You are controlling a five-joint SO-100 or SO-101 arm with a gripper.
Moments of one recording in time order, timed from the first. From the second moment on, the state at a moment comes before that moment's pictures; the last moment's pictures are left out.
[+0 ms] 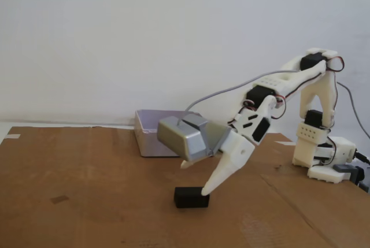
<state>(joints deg) -22.9 69.3 94.7 25.7 15.9</state>
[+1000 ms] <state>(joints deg) -24.4 62.4 91.4 24.6 15.9</state>
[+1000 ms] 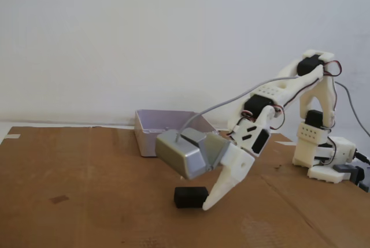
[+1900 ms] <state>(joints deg) -20.0 58.5 87.3 24.3 15.9</state>
